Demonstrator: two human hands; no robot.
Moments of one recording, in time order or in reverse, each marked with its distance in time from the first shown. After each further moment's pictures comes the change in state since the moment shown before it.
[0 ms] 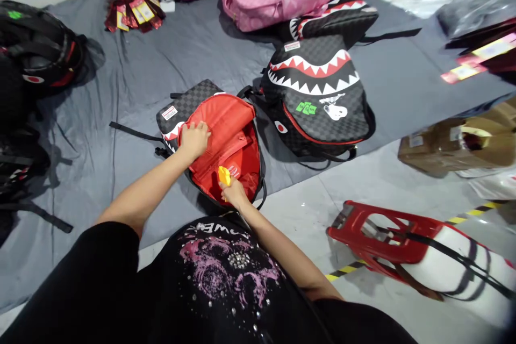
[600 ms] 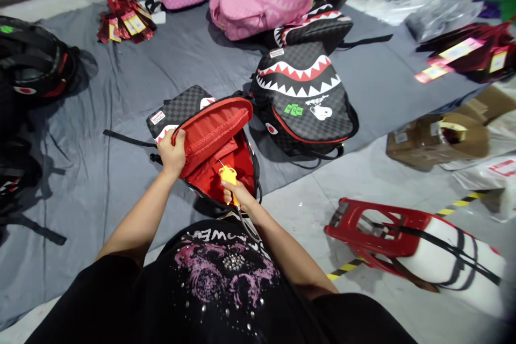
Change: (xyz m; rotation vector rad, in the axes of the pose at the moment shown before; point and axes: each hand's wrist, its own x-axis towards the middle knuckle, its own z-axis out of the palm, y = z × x) left_hand -0.036 -0.012 -0.039 -0.729 0.723 -0.246; right_hand -0.017 -0.007 -0.031 0.530 -0.345 -0.013
